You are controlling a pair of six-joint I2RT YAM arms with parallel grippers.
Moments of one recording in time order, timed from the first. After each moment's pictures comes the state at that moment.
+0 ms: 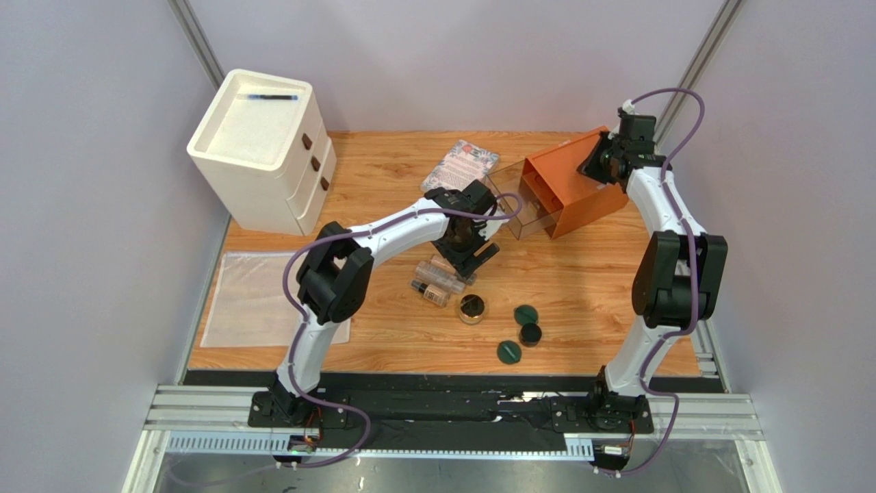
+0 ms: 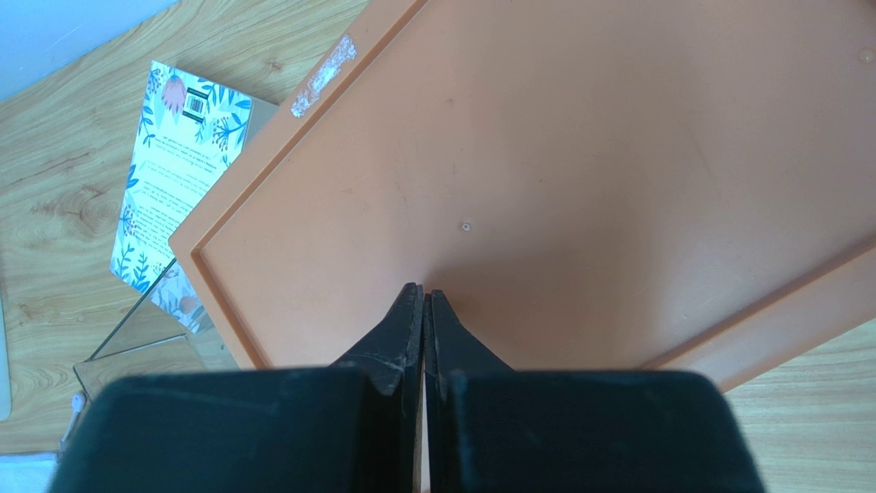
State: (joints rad) left arm -0.81 2.15 1.78 -0.88 0.04 0.10; right arm -0.09 1.85 1.55 -0.39 -0.18 0.37
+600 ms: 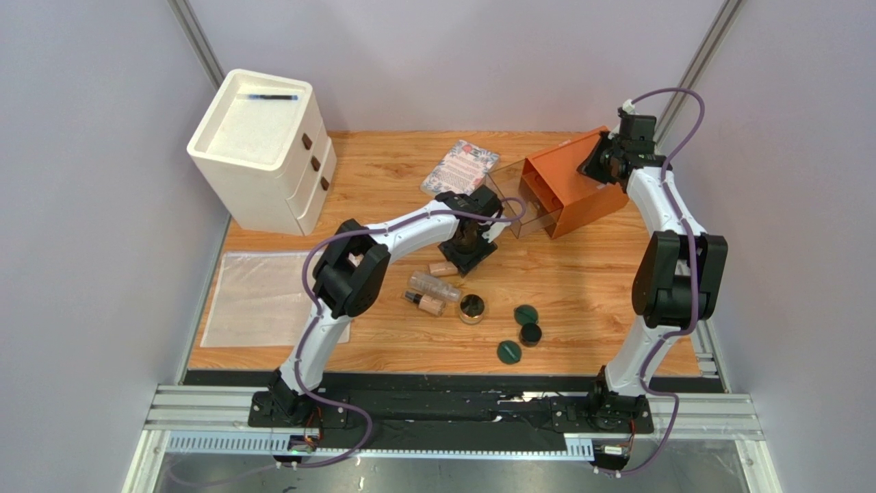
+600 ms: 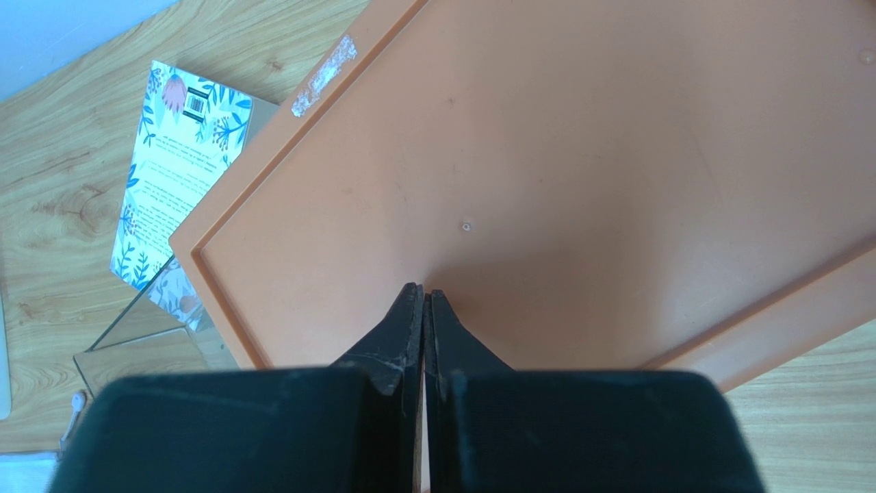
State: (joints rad) left arm -0.81 2.27 1.86 -0.88 0.00 0.08; right arm -0.09 1.85 1.55 -0.39 -0.18 0.37
